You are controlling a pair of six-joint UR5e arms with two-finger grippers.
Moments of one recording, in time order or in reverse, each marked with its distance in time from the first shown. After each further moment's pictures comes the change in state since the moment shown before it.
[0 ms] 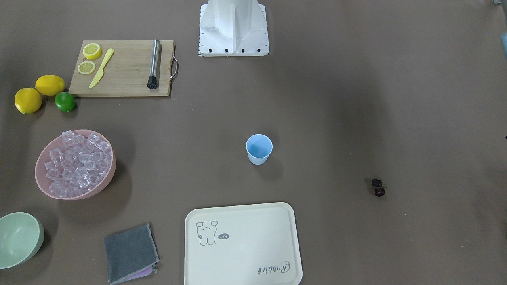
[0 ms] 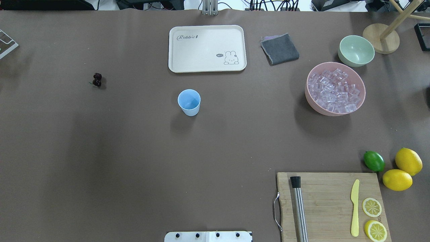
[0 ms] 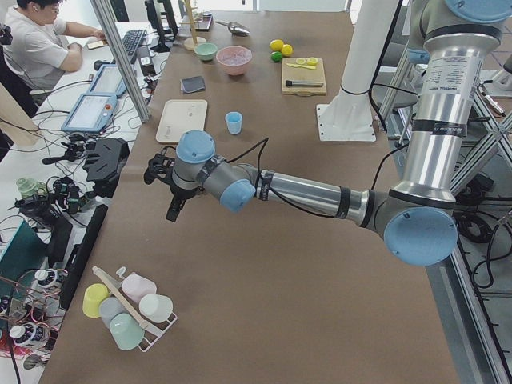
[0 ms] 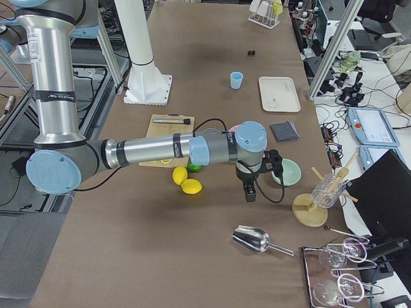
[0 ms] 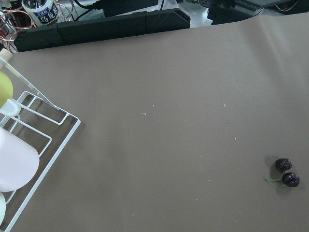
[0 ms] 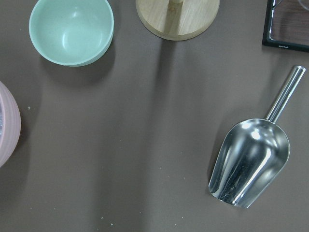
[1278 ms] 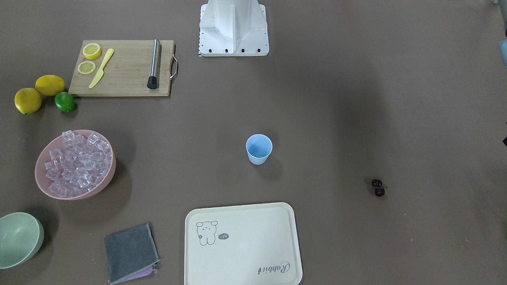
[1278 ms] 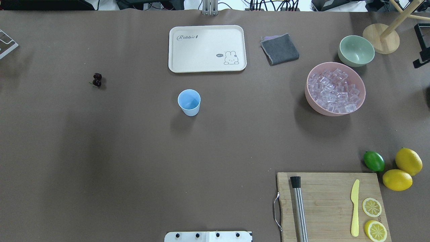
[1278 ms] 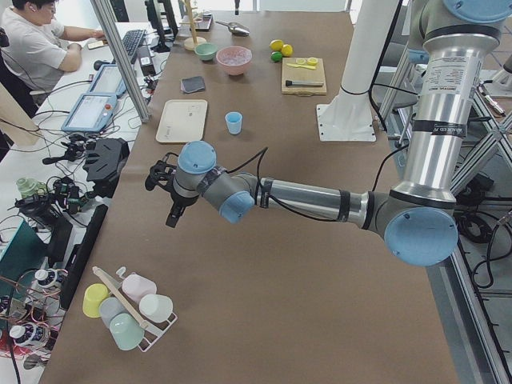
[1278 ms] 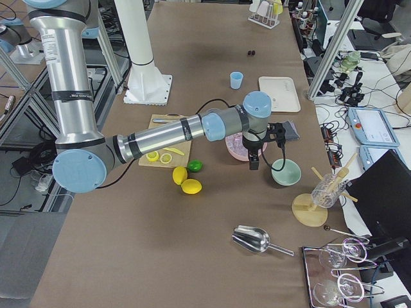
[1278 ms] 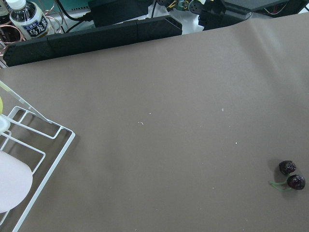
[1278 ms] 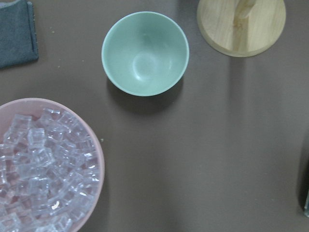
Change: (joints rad) left arm 0.014 0.010 0.049 -0.083 0.002 -0.005; right arm -0.205 0.089 0.103 0.016 -0.019 0.375
